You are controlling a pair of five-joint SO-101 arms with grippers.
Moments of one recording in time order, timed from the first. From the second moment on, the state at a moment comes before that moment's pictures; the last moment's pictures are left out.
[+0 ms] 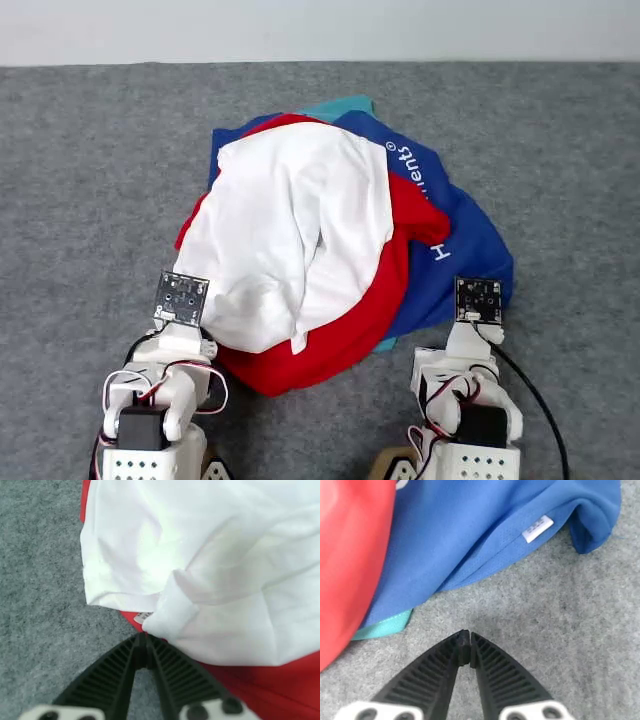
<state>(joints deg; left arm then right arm) -2.5 -103.5 96.7 72.0 -1.3 2.5 -103.2 95.6 74.6 -1.1</state>
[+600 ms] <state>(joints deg) -2.5 -103.5 96.7 72.0 -1.3 2.5 -103.2 95.6 74.6 -1.1</state>
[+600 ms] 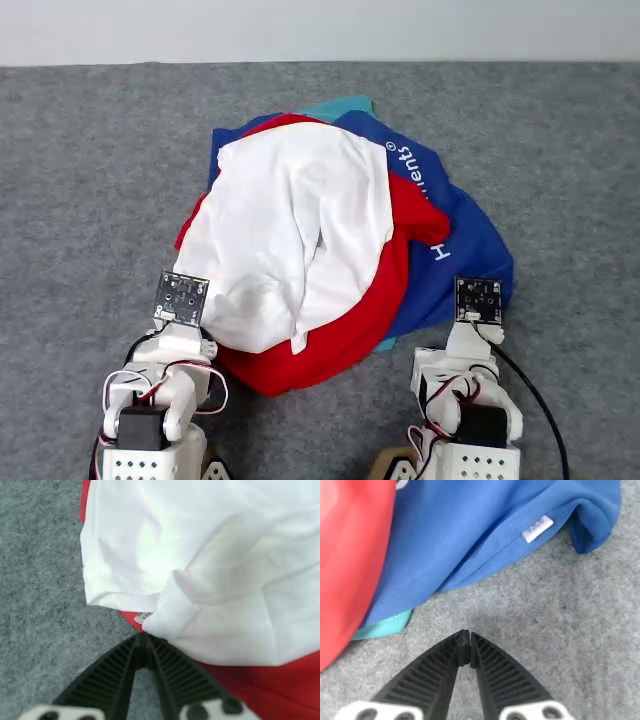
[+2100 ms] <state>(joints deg) 4.7 -40.7 25.1 90.0 -15.3 2.5 -103.2 95.6 74.6 -1.1</state>
